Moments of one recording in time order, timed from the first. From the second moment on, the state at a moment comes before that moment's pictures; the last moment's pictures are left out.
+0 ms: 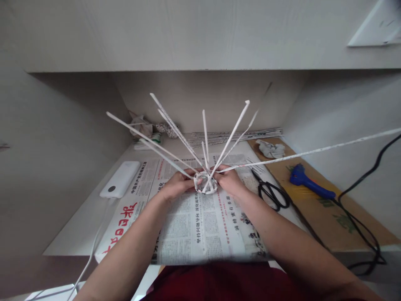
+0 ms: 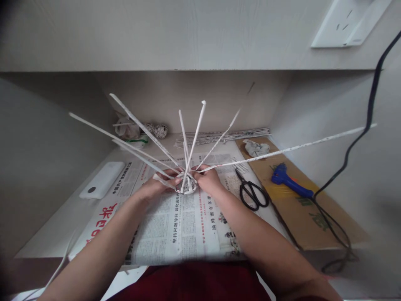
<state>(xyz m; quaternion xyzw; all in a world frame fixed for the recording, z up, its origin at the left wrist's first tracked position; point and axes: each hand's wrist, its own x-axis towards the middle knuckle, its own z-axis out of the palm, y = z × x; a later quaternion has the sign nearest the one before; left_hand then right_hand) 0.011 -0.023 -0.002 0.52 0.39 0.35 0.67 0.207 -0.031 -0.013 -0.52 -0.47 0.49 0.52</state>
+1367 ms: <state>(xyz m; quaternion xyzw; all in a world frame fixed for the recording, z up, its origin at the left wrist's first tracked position) 0.024 -0.024 -0.010 0.54 0.46 0.40 0.57 0.201 -0.039 -0.012 -0.53 -0.59 0.42 0.44</state>
